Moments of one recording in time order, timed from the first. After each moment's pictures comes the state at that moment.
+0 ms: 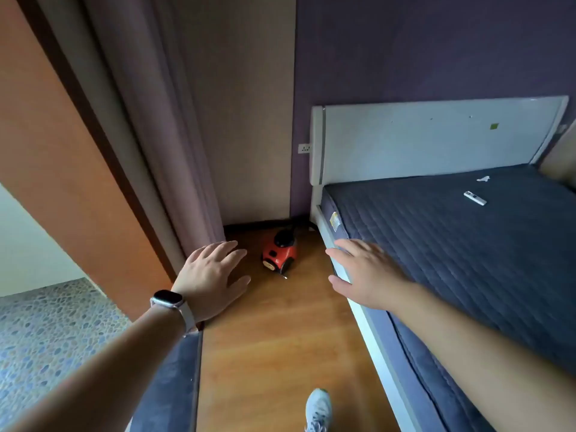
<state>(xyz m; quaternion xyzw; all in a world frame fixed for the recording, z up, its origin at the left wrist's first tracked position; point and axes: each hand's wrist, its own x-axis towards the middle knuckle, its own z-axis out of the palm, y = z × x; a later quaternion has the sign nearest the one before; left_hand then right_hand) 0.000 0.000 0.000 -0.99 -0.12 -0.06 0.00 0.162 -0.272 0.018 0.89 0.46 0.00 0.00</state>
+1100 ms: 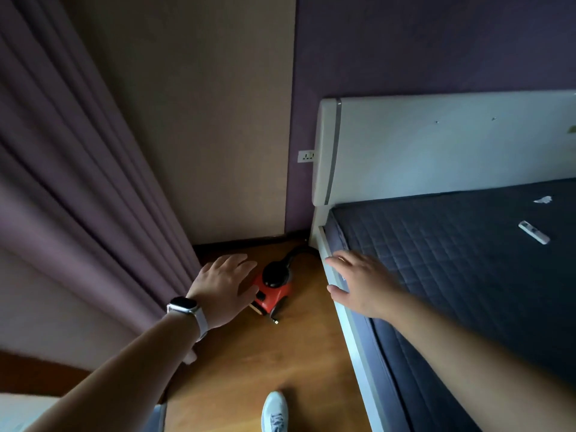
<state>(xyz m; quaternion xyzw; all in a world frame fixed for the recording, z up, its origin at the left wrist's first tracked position) 0.466 0.195 -0.085 -0.98 -0.15 0.05 -0.09 0.623 -0.058 -0.064 0.89 0.44 -0.09 -0.02</state>
